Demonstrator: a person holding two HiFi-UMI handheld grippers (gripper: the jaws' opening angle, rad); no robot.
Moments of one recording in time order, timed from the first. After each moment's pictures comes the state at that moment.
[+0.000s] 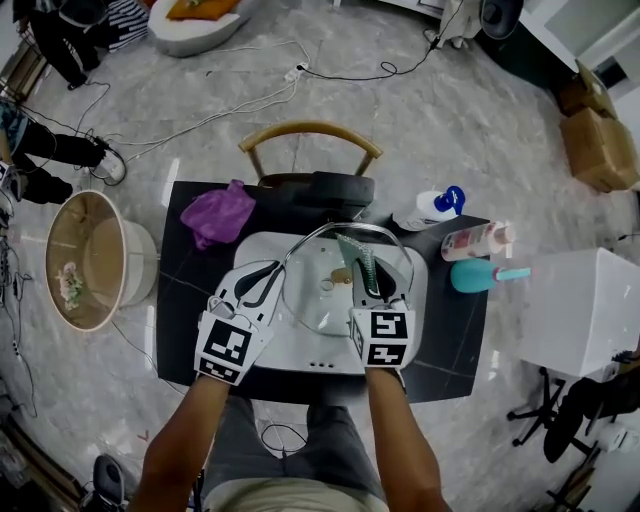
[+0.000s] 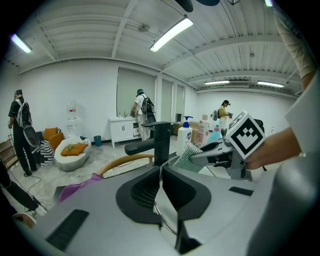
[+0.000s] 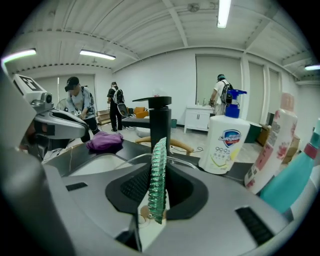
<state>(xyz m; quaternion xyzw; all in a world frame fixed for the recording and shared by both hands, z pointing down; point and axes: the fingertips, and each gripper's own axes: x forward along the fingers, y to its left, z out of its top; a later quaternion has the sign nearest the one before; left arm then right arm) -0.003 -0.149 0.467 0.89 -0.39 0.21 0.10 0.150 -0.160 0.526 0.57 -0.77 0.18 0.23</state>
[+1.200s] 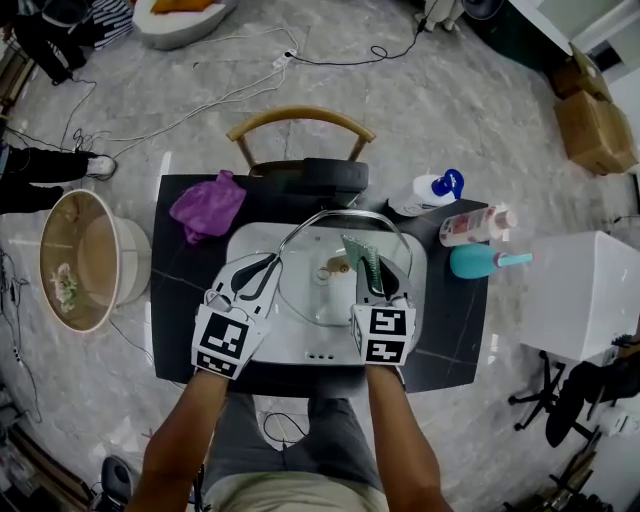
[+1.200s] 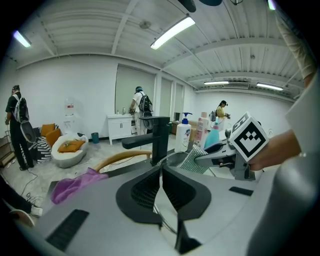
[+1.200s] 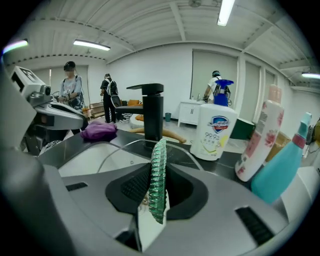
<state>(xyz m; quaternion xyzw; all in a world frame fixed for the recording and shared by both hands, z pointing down) 0.003 -0.148 0.486 0.89 -0.38 0.21 0.11 0.172 -0.141 0.550 0.60 -0.73 0.19 0.27</state>
